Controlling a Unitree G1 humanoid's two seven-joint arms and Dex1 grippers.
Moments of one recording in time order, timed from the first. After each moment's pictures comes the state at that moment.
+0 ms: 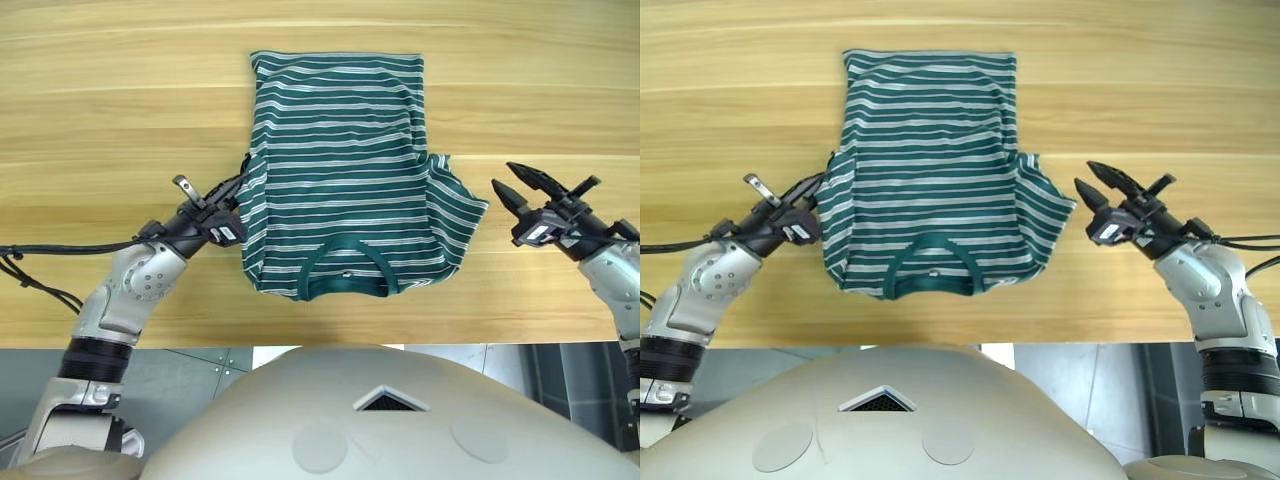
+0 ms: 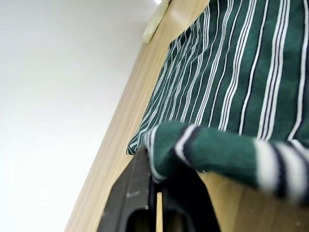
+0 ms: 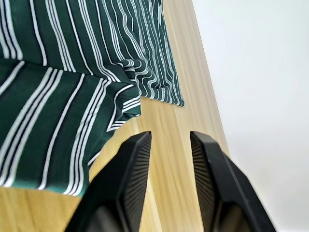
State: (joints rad) left arm 0.21 0.69 -0.16 0.02 0.44 -0.57 -0.21; right arm 0.26 -0.84 -0.08 0.14 -0.33 -0.73 0.30
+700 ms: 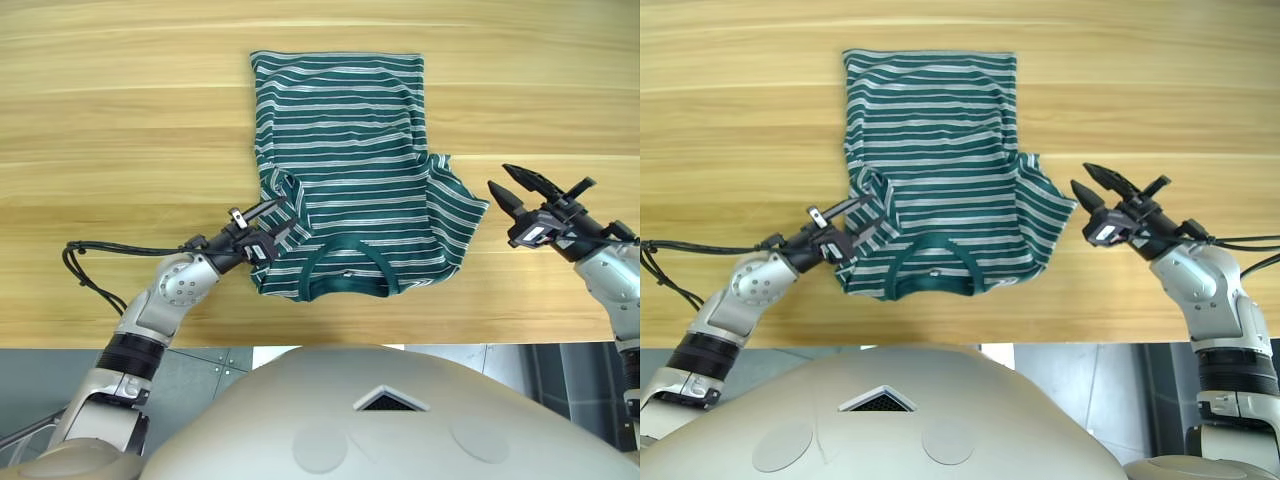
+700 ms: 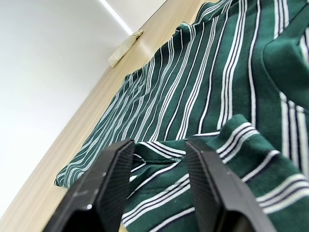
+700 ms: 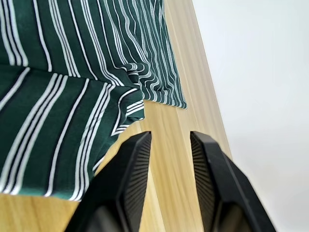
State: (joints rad) left arm 0.19 0.60 -0.30 0.13 0.32 -0.64 -0.34; right arm 0.26 -0.83 -0.07 0.14 -0.34 -0.73 0.30
